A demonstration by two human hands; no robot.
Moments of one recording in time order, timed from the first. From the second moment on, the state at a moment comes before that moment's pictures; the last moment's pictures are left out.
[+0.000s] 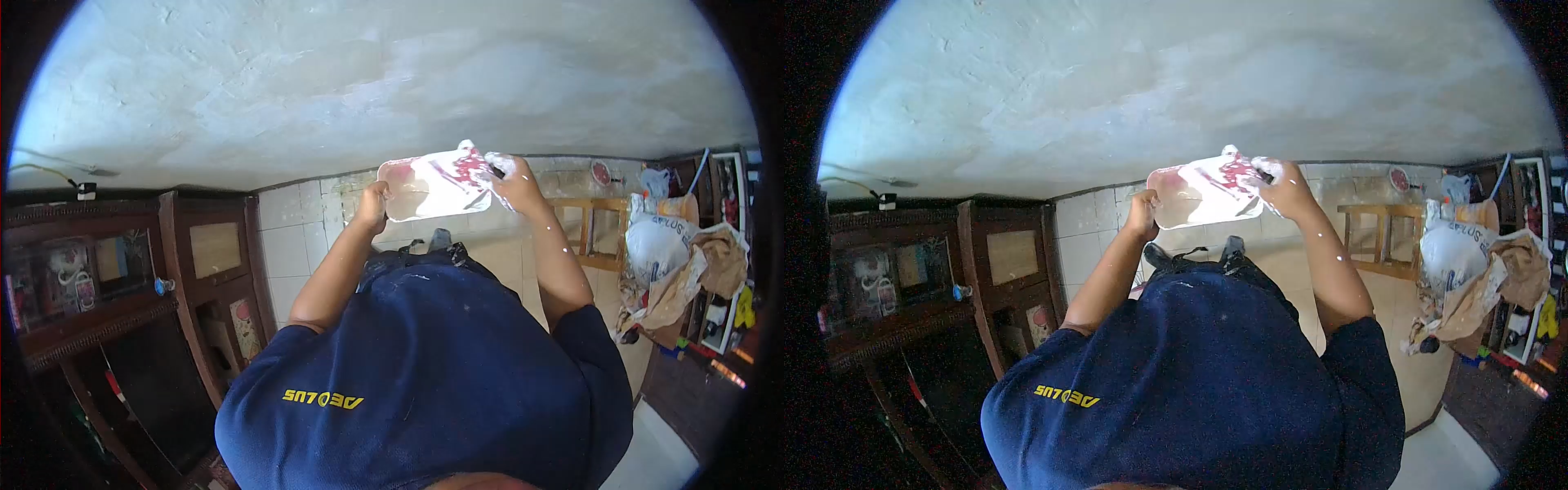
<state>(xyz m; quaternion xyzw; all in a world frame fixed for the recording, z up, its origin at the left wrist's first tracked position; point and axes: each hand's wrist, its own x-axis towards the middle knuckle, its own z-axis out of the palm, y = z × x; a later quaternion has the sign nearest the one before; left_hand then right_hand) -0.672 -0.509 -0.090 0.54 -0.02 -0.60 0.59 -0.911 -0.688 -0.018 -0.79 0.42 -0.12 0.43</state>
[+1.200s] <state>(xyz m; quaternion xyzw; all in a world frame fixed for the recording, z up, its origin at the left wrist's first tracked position) -0.555 -0.541 -0.077 0.50 -0.09 -0.59 0.62 -0.854 -0.701 -0.004 -0.85 0.21 -0.47 -0.05</state>
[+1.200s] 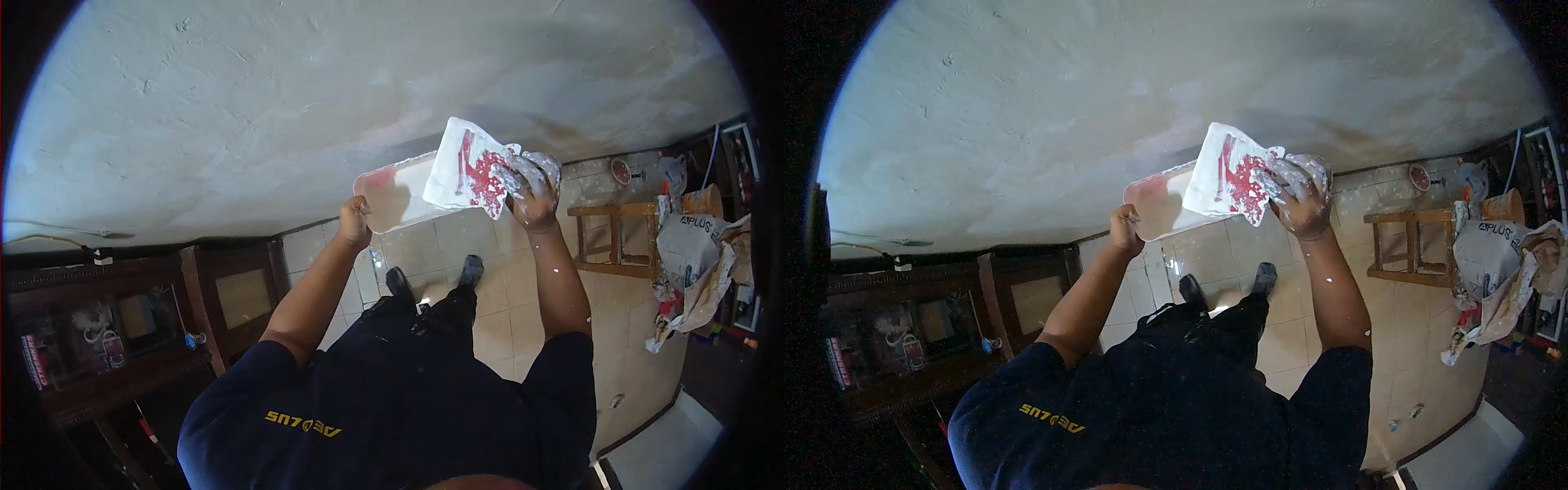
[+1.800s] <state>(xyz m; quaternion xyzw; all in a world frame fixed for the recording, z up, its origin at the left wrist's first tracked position) -0.548 -0.509 -0.126 0.52 -0.03 -0.59 0.62 -0.793 -0.794 -0.056 -0.61 0.50 -0.48 0.38</state>
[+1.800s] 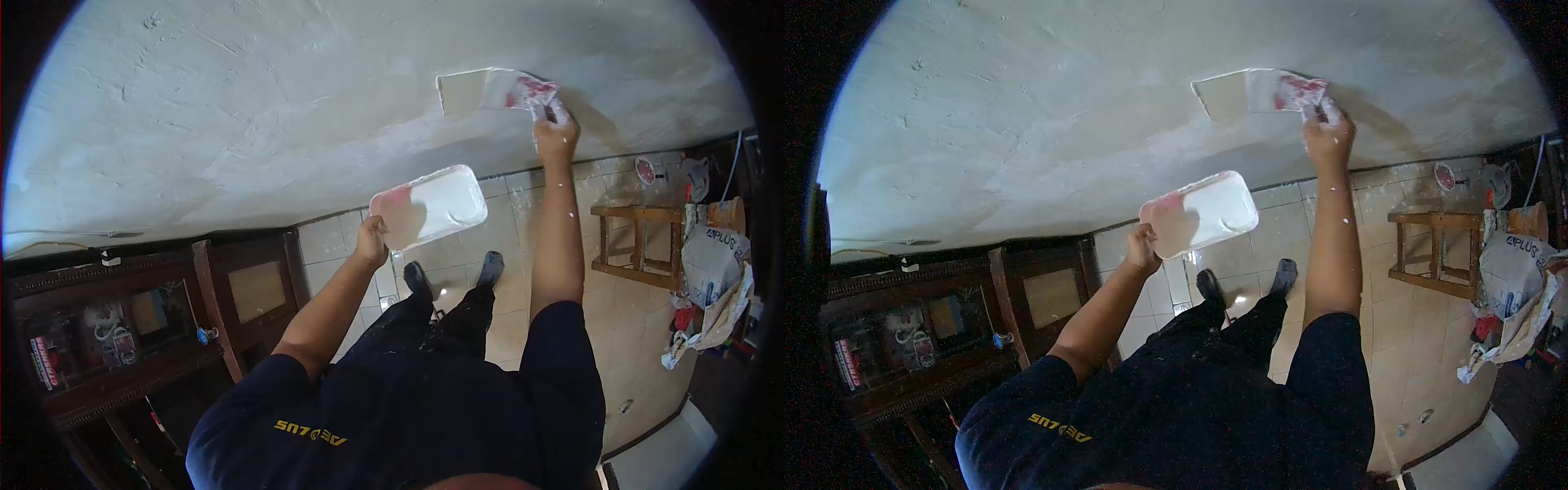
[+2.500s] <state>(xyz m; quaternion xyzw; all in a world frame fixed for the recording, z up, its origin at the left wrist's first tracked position) -0.550 -0.434 -0.109 0.53 0.04 -0.61 0.59 -0.867 -0.811 -0.102 -0.55 0.45 -0.59 0.38</state>
